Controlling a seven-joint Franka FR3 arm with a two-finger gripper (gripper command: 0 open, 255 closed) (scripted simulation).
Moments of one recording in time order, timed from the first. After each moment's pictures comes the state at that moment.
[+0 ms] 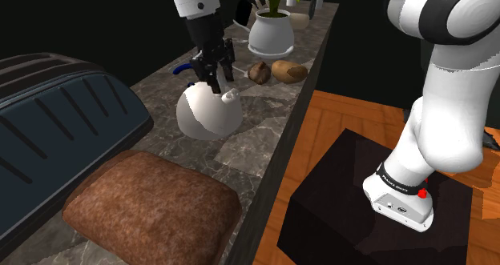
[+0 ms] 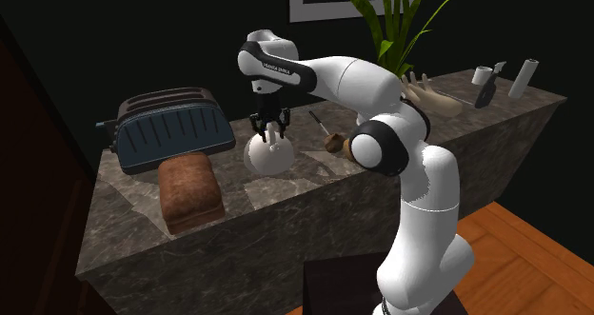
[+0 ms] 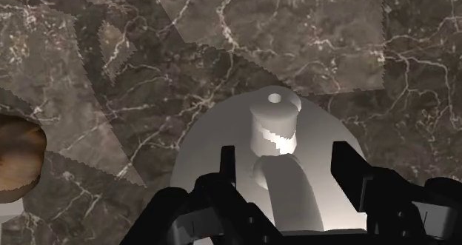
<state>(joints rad) 0.33 0.30 0.31 -1.25 -0.01 1.33 0.35</state>
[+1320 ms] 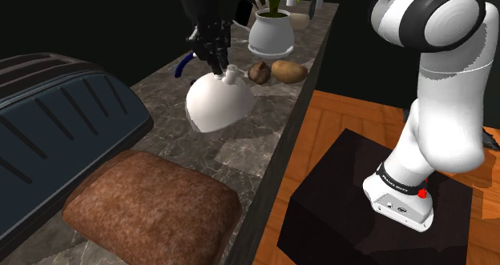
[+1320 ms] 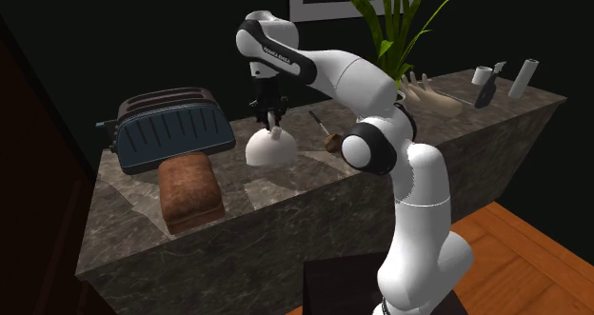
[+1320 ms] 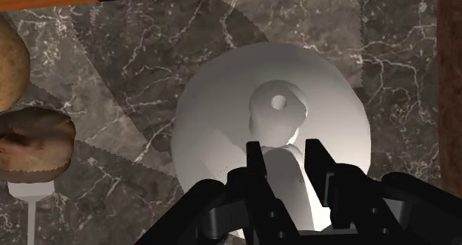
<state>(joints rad) 0.36 0.40 0.31 -0.98 -0.03 1.14 0.37</state>
